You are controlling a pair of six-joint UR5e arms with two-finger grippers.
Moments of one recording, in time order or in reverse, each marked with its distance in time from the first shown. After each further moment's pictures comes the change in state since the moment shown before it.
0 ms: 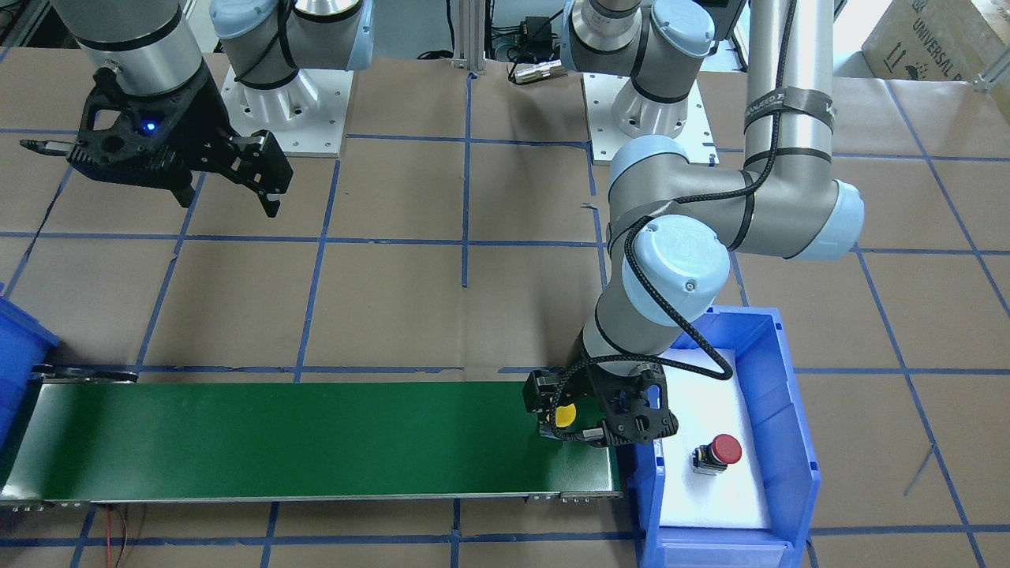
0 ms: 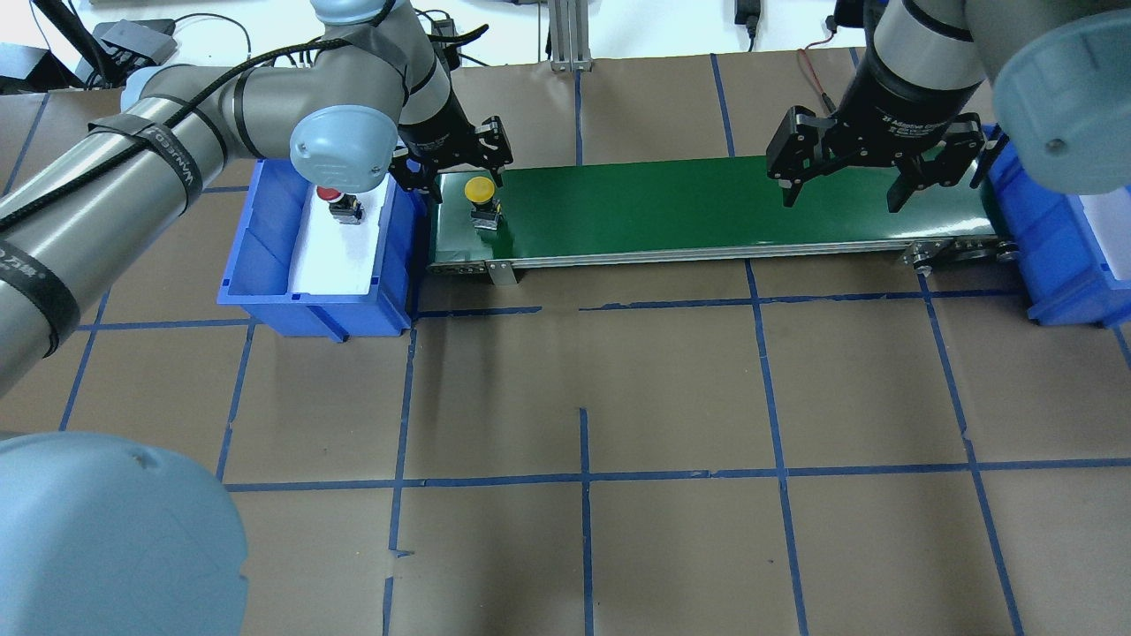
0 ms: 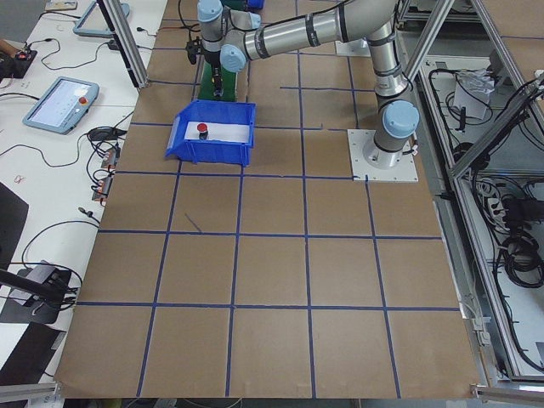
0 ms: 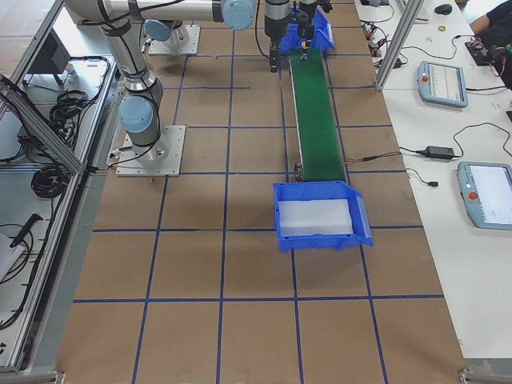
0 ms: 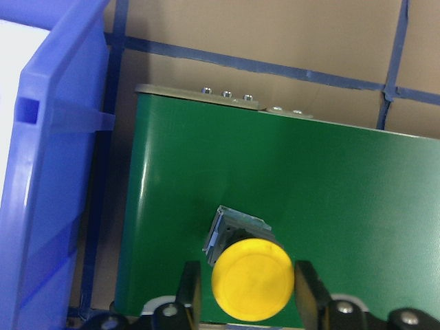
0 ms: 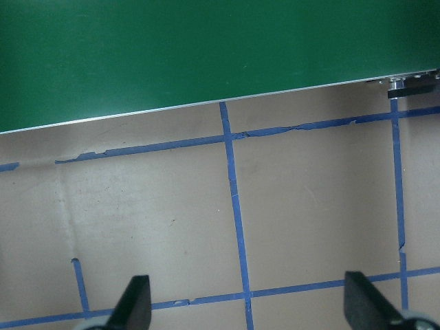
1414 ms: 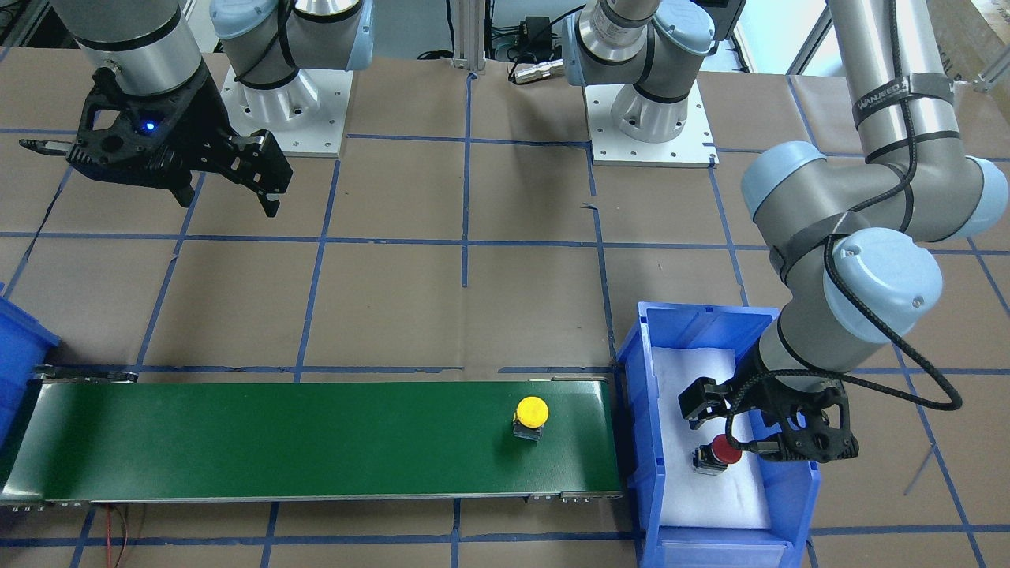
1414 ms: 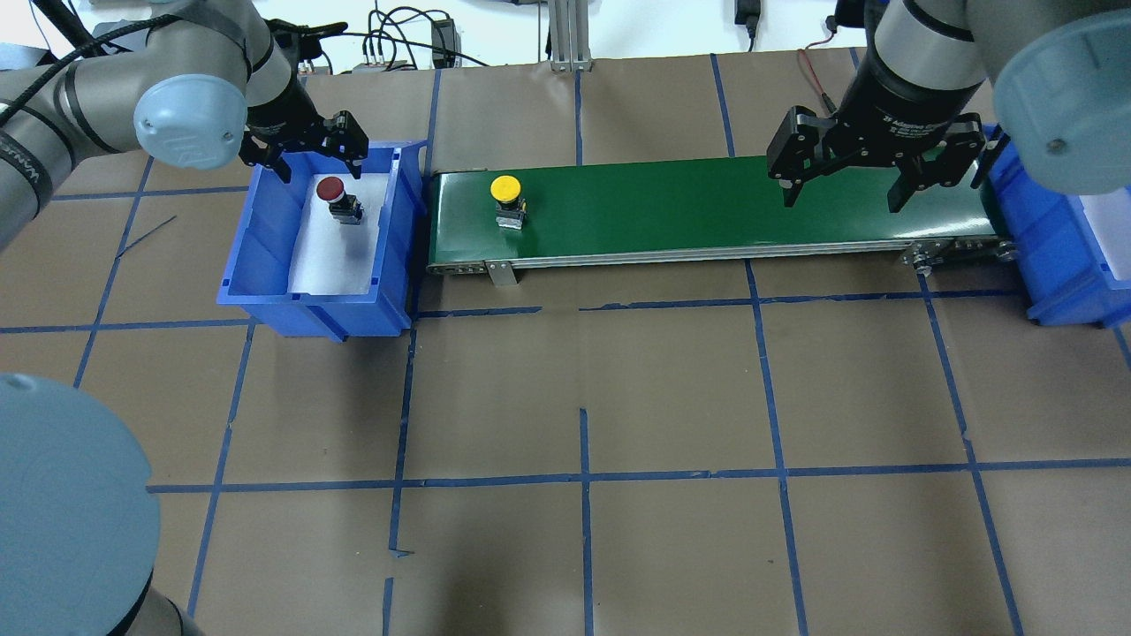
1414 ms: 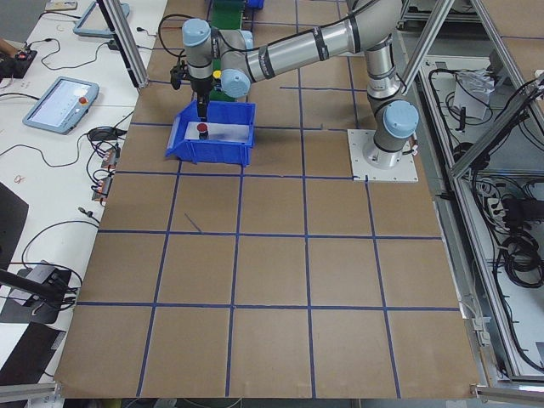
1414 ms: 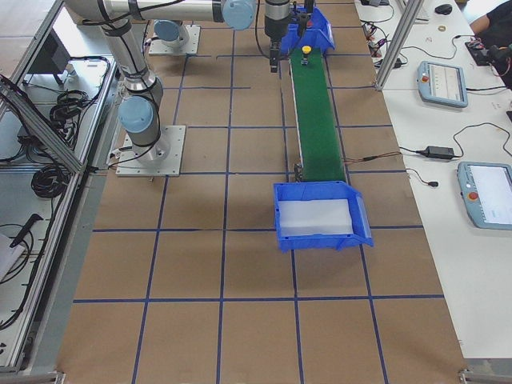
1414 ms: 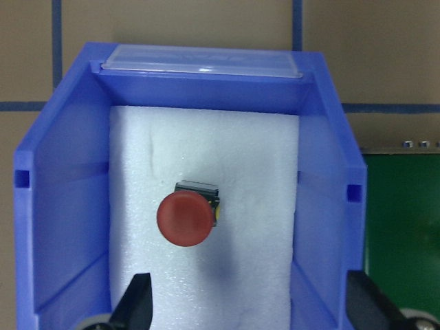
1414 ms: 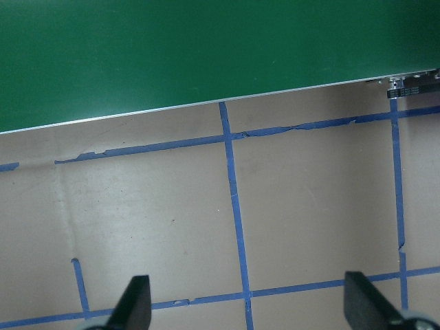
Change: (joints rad) left arm 0.240 0.020 -0.016 -0.036 0.111 0.399; right arm -0.001 0.000 0.000 0.001 0.000 0.000
